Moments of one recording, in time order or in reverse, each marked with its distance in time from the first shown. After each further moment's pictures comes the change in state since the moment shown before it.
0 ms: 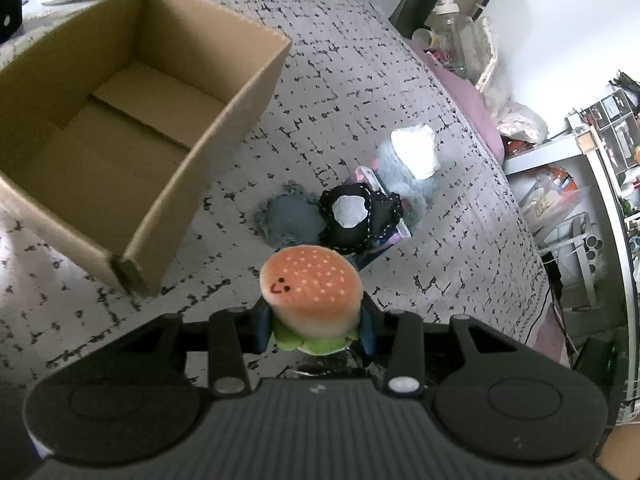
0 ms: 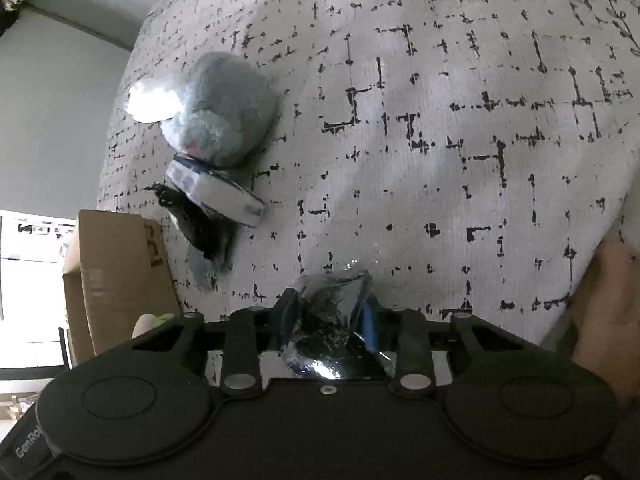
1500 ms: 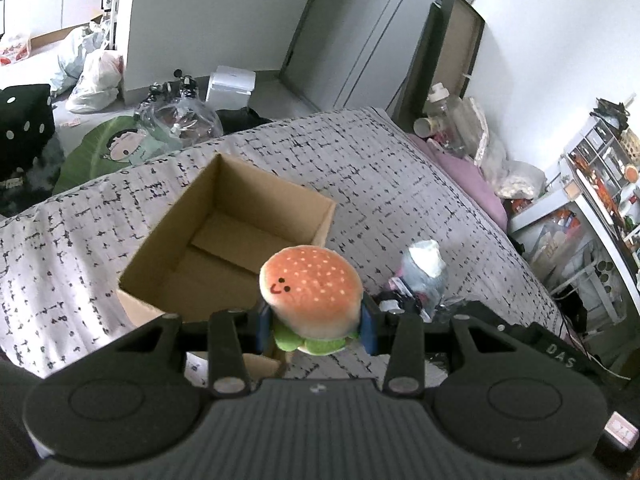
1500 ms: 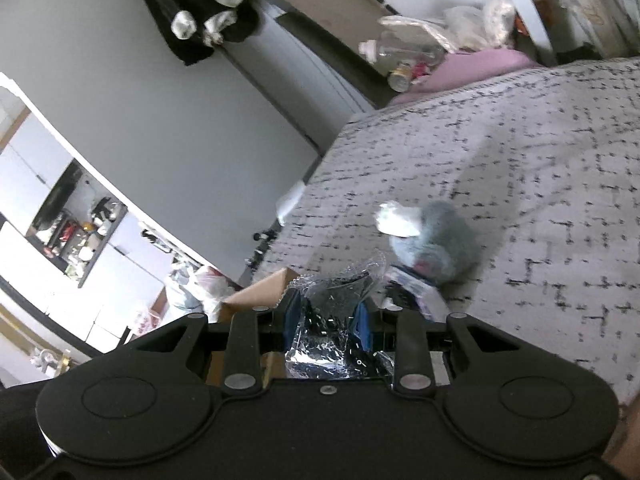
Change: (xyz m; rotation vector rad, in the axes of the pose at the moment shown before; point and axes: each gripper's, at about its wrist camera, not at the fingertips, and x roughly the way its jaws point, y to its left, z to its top) left arm -0.121 0.021 0.031 0.125 -0.253 0.092; right arm -0.082 0.066 -0.030 -0.338 -0.382 0.379
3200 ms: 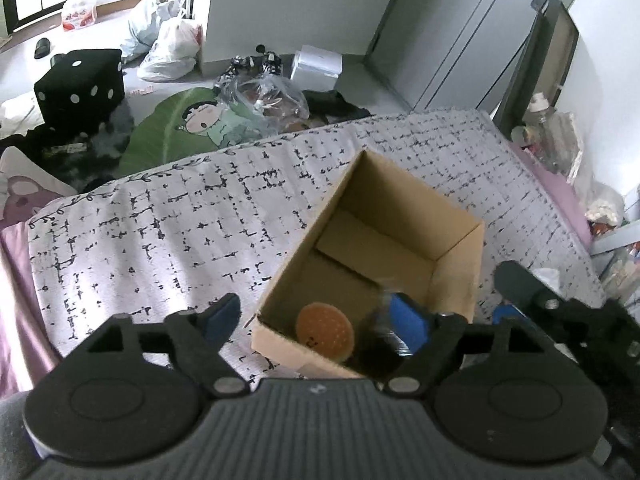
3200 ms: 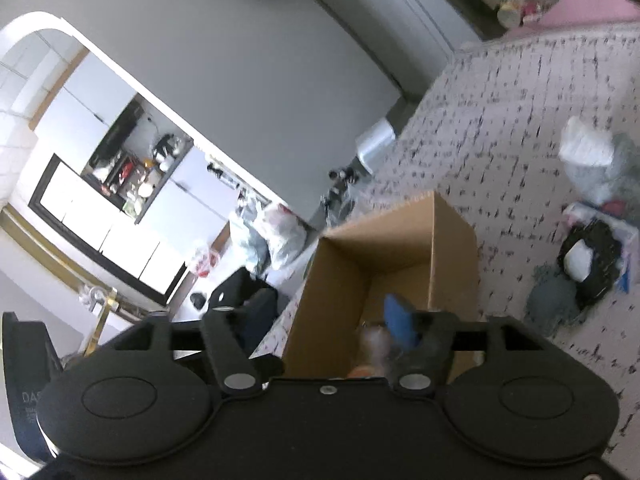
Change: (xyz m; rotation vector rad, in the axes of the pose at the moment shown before) left arm 0.026 0.090 0.023 -0.114 0.049 0.177; right arm 0.070 0.080 -0.034 -0.065 0.147 0.183
